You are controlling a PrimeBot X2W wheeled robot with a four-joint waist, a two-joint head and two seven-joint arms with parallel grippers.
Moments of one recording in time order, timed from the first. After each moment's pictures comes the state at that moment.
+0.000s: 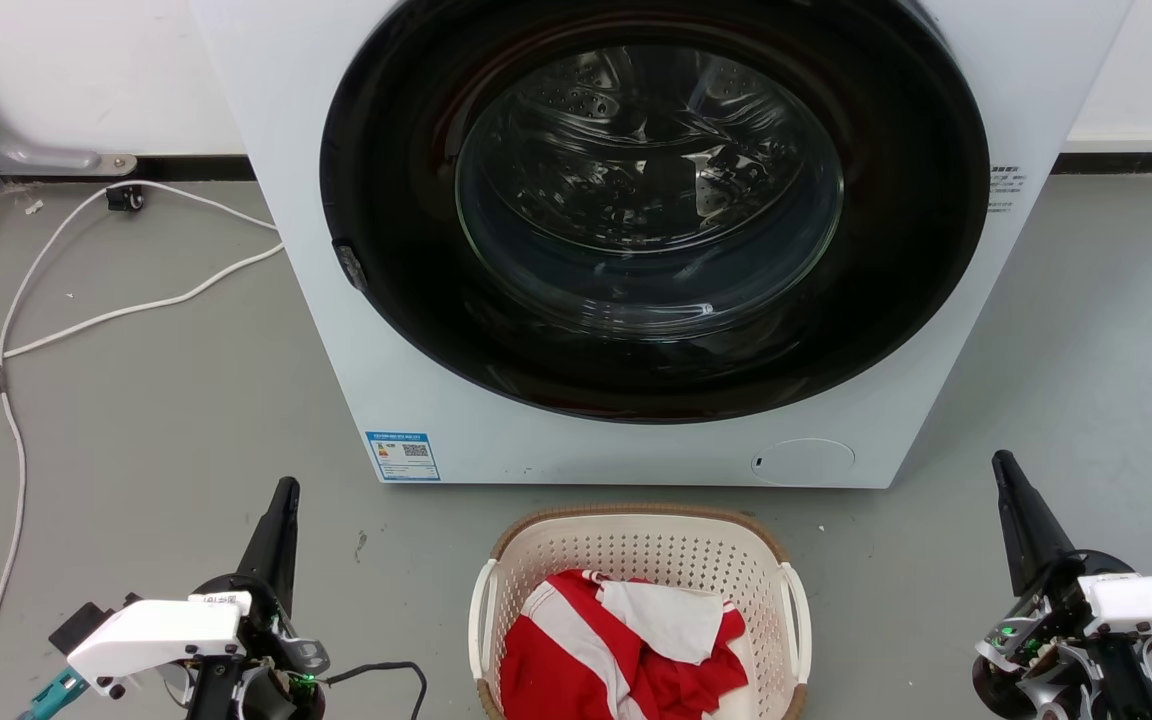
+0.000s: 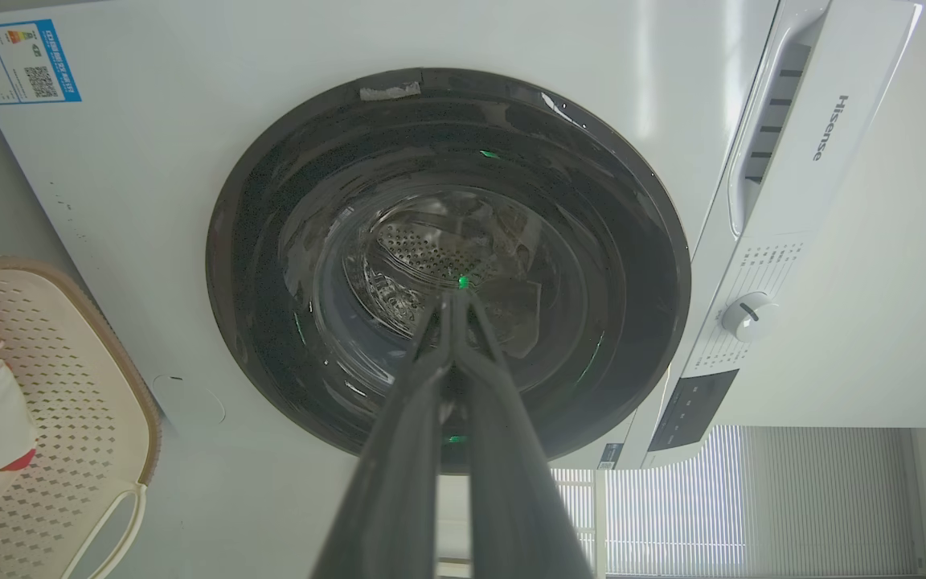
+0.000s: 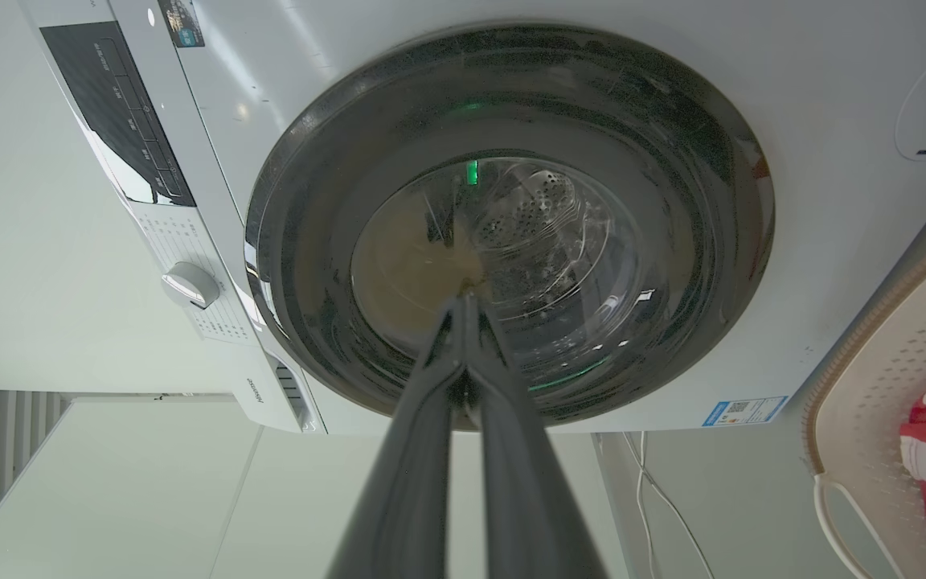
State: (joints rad) left arm -0.10 0.06 0.10 0.25 -1.62 -0.13 0.10; right arm -0.10 -0.06 -0.10 0.25 1.62 0.13 0.11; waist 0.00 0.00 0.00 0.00
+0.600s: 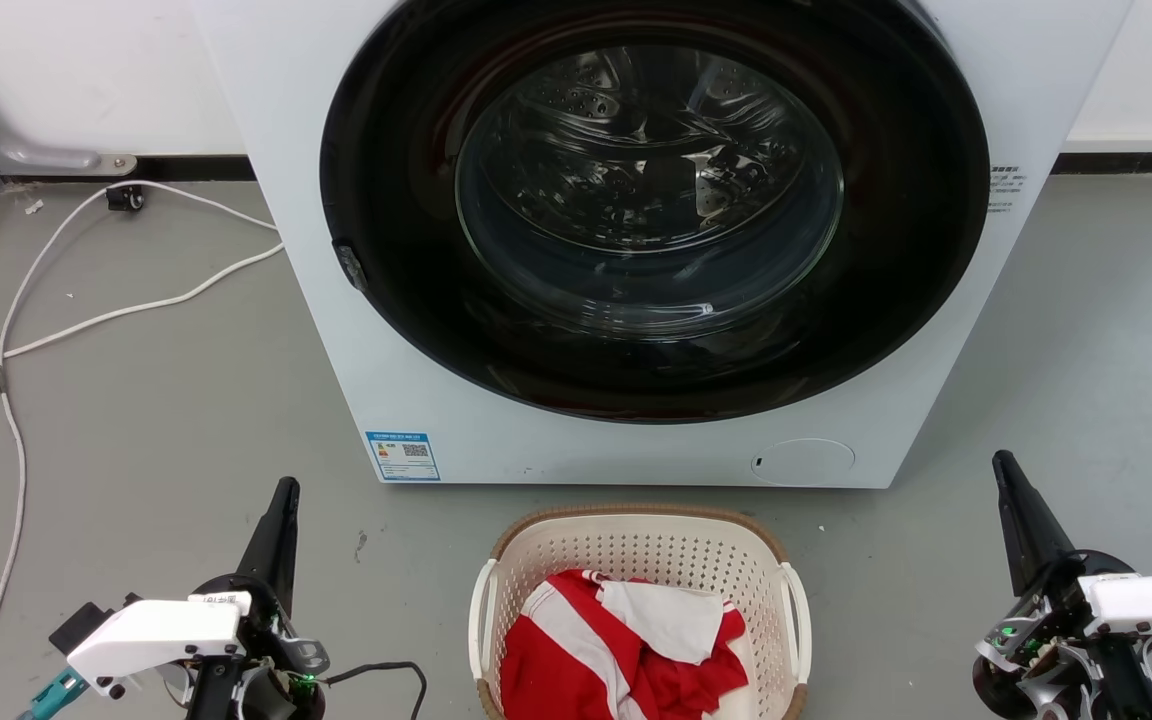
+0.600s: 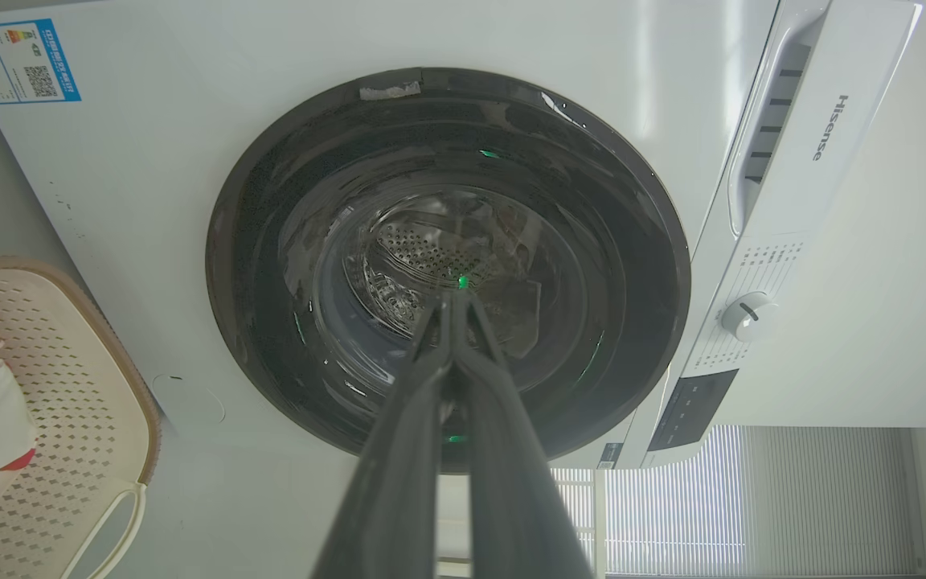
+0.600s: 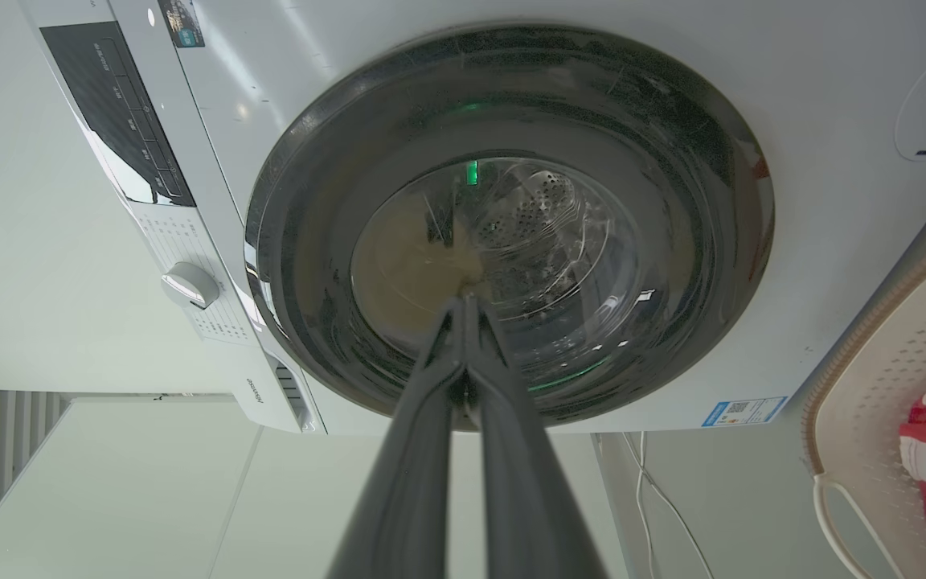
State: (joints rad) left arm -0.10 0.06 0.11 0.25 -1.62 -0.13 0.11; right arm -0.10 -0.06 -0.11 0.25 1.62 0.13 0.11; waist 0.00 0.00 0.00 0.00
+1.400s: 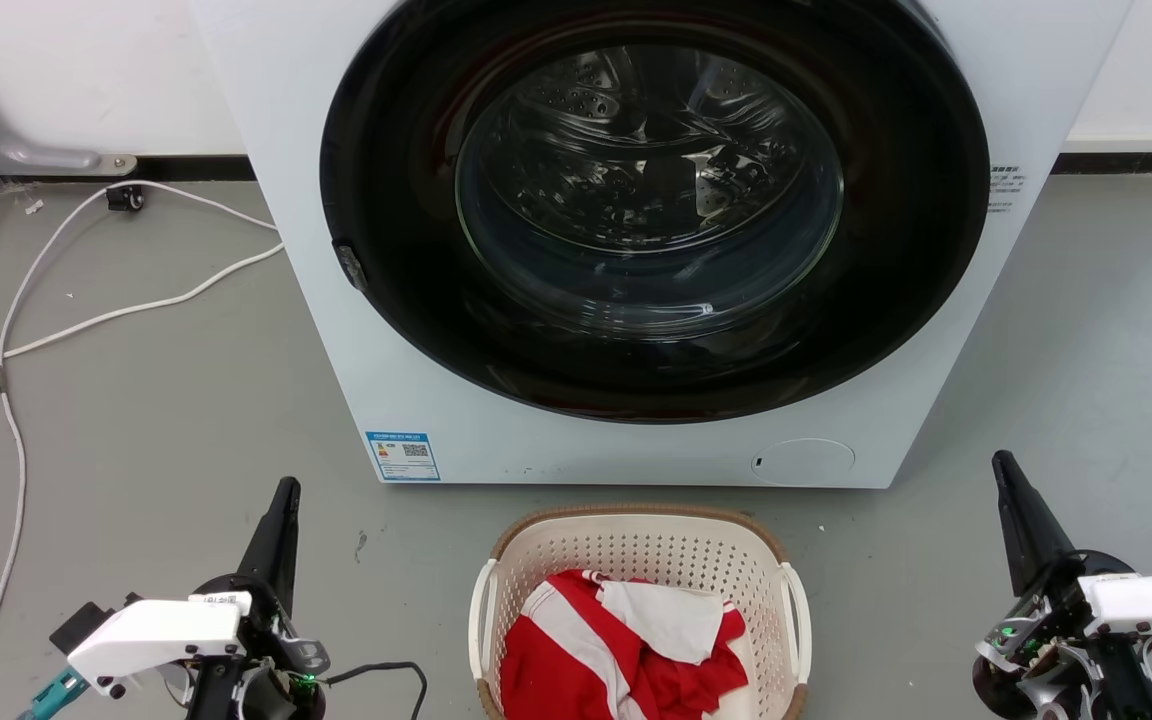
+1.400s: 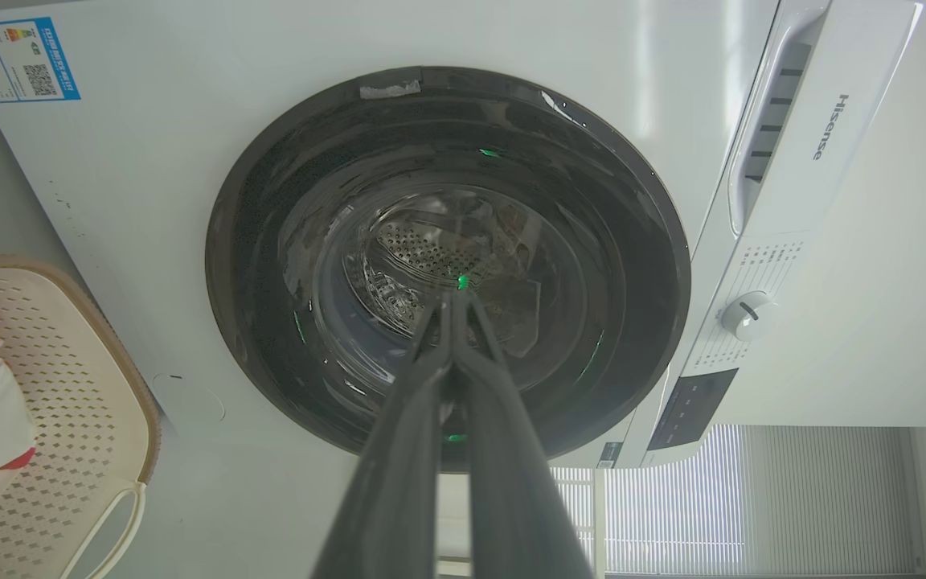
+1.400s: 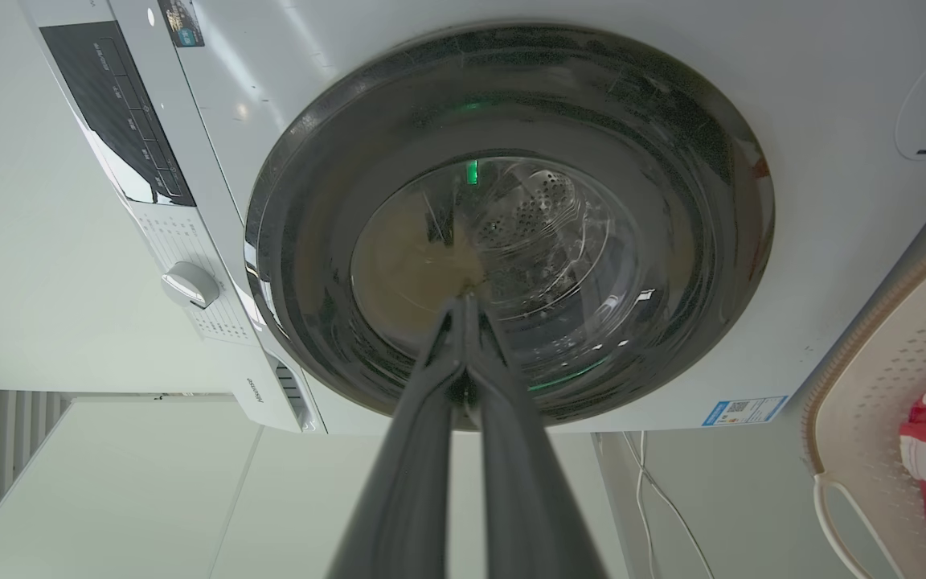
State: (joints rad) left arm -0.10 0.06 0.11 0.25 -1.62 -0.13 0.11; right arm -0.10 -0.06 -0.11 0.25 1.62 0.13 0.11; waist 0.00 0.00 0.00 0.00
